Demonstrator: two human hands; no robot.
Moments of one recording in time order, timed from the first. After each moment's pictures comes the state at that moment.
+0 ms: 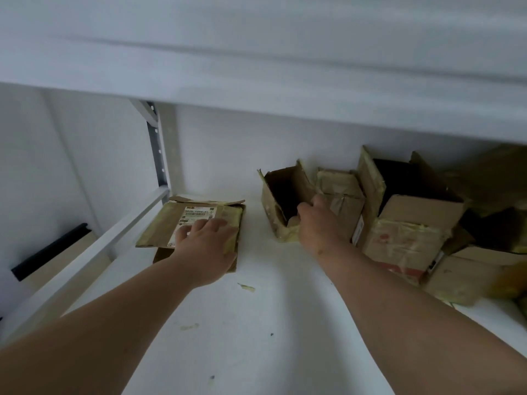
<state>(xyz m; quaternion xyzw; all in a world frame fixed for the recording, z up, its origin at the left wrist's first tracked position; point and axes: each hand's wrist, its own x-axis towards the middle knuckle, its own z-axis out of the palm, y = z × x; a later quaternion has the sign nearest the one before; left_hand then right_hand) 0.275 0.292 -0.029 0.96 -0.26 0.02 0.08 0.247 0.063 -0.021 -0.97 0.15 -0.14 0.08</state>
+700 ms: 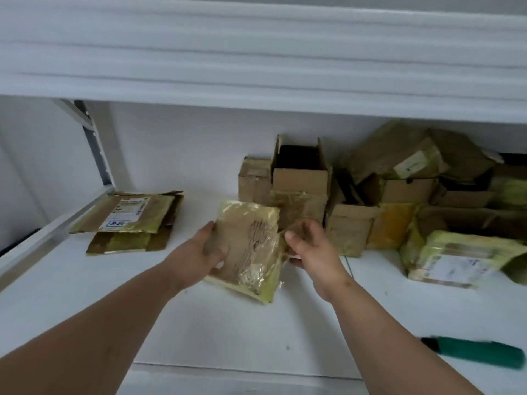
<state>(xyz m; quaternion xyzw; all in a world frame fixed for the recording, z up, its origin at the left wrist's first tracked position) 0.135 0.189 -0.024 0.90 -0.18 -0.15 0.36 0.041 -0.026 -0.040 -0.71 0.16 -0.17 0.66</state>
